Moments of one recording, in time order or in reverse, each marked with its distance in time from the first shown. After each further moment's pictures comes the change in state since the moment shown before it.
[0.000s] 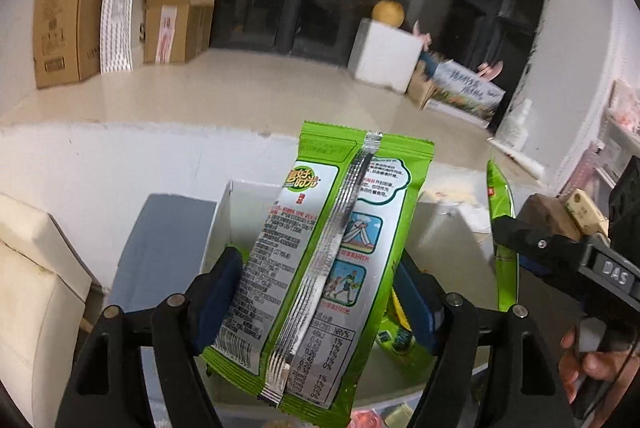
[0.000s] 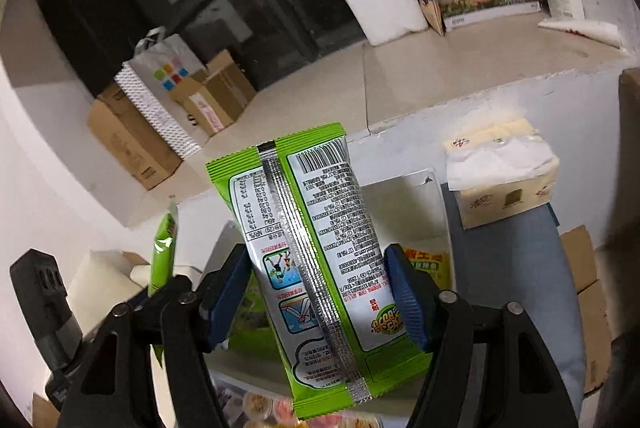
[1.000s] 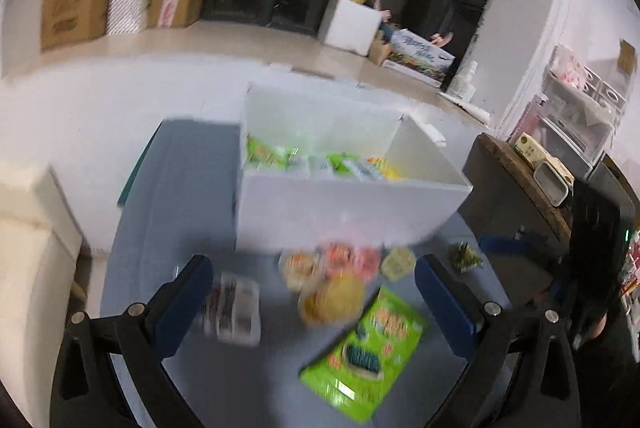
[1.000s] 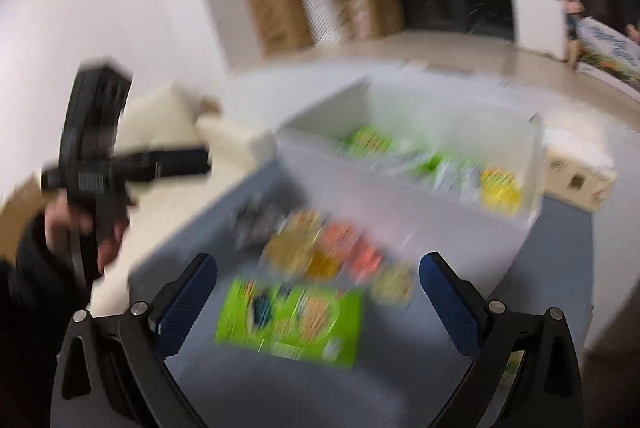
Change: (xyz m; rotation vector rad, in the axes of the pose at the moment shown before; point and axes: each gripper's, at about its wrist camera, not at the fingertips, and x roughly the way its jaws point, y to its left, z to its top) left arm -0.115 0.050 -0.140 0.019 0.055 -0.150; right arm -0.076 0.031 -0.180 -0.643 0.217 0.245
